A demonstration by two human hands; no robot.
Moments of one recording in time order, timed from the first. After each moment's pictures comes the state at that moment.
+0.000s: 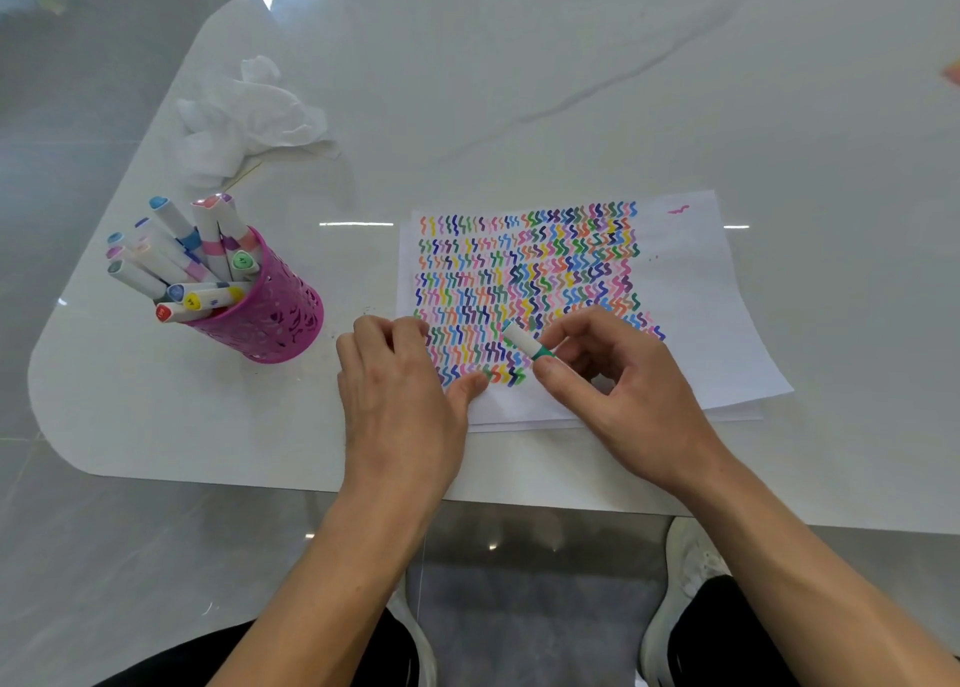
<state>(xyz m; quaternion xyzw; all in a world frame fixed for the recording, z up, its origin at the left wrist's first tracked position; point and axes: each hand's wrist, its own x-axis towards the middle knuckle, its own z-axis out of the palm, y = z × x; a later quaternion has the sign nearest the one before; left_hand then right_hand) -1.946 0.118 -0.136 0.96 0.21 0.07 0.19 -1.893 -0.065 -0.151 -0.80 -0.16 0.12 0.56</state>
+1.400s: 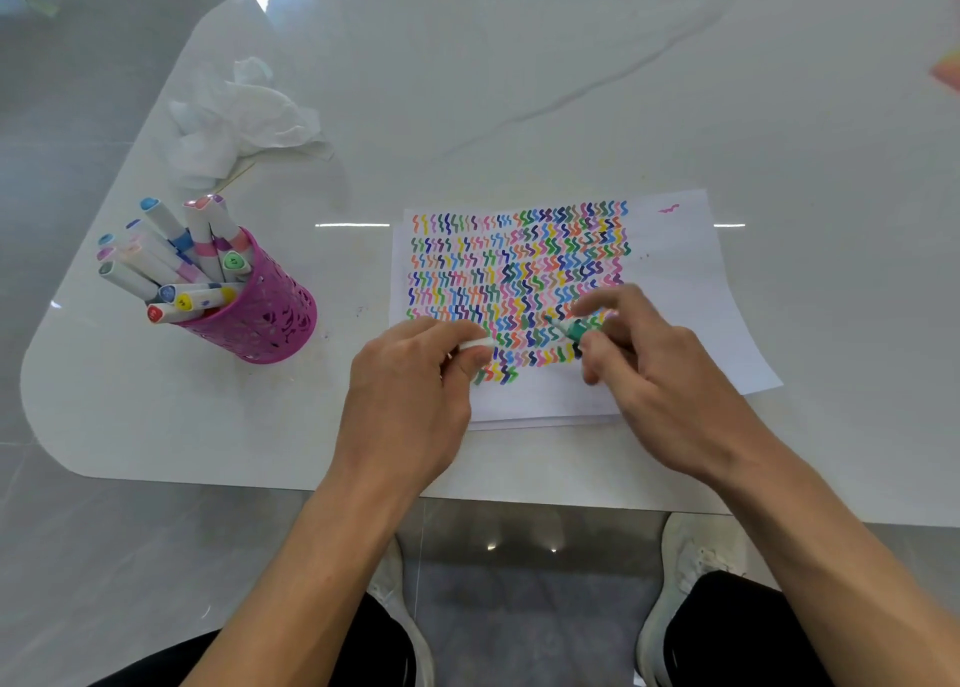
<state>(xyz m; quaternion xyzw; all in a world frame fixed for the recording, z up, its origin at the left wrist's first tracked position) -1.938 0.119 -0.121 0.95 0.08 0.11 0.30 -1.885 -0.088 -0.136 -0.88 -0.16 0.12 0.42</state>
